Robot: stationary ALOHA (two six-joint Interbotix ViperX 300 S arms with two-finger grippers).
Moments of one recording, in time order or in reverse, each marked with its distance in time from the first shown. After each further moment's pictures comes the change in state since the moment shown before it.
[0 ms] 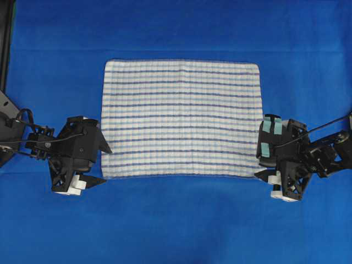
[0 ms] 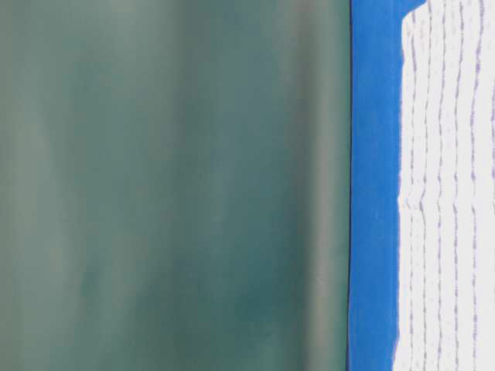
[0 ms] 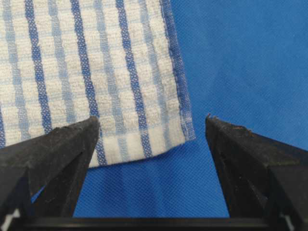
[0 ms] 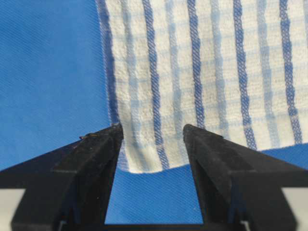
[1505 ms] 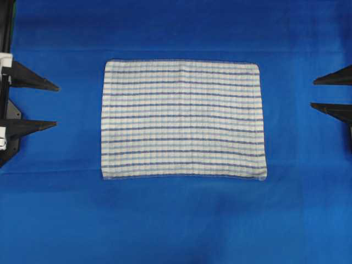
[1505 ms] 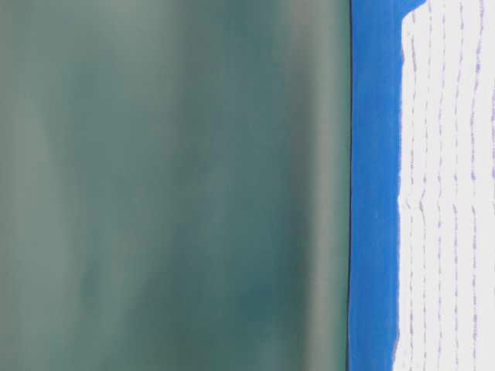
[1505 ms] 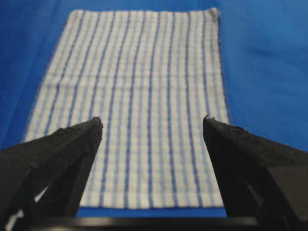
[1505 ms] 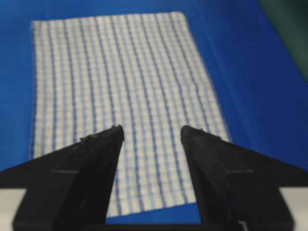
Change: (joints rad) left arm 0.270 -1.014 0.140 0.002 0.305 0.160; right arm -0.015 -0.934 0.176 -0.434 0.319 -0.005
